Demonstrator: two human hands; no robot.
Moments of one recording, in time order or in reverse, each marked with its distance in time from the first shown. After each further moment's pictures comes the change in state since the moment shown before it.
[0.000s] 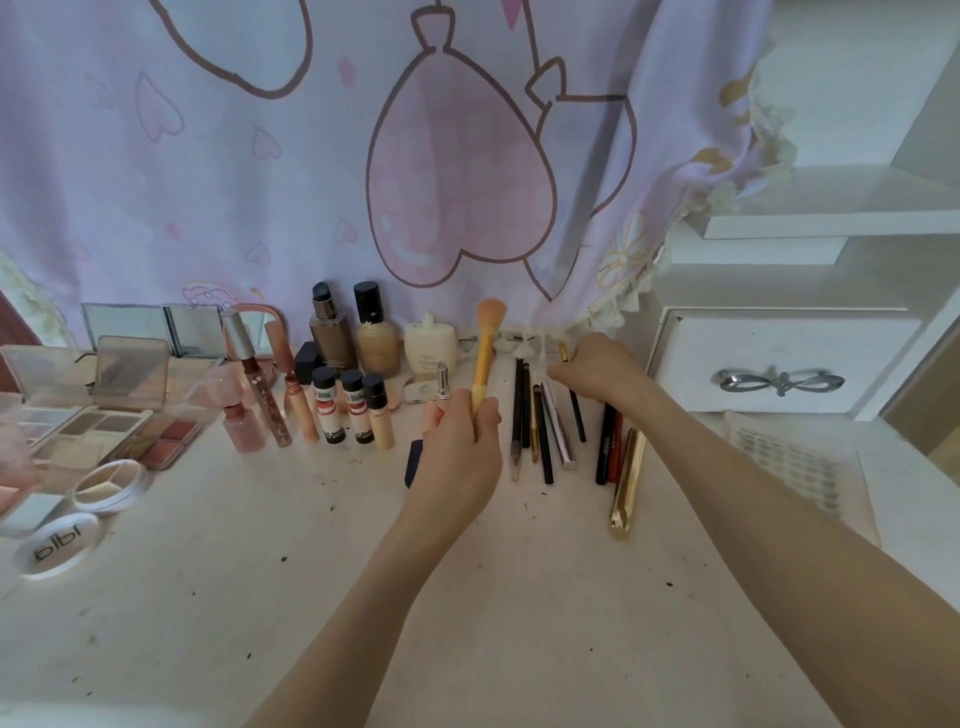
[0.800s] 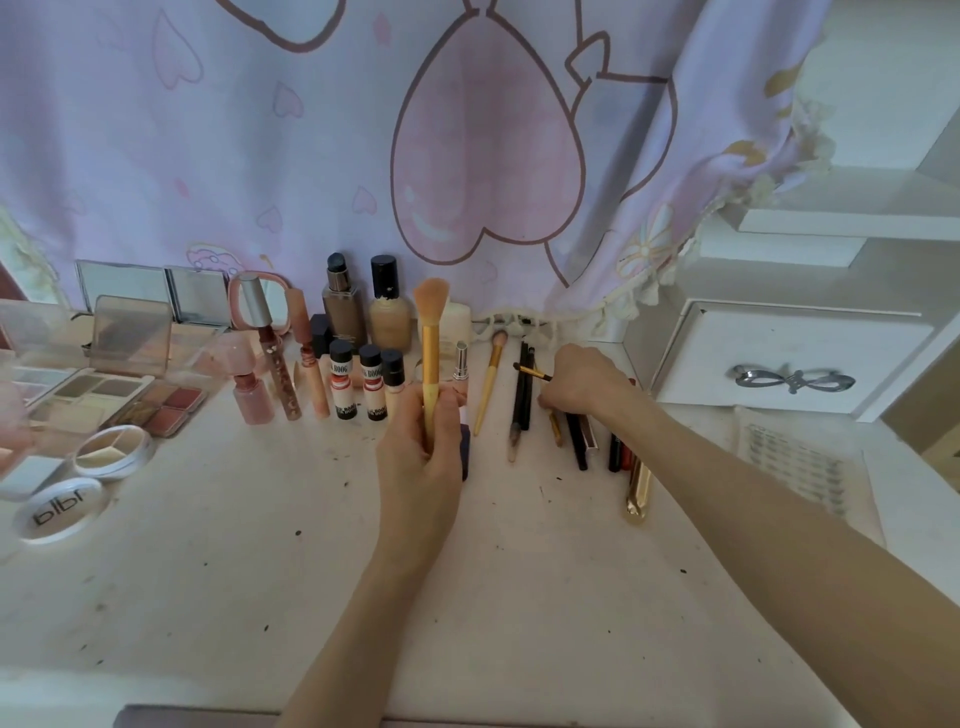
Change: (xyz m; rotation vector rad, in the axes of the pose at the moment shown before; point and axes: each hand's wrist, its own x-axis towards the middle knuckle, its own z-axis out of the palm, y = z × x) left_hand -0.022 -0.031 -0.020 -0.381 0.309 0.293; right_hand -0.011 -0.024 0.029 -0.282 -0.115 0.008
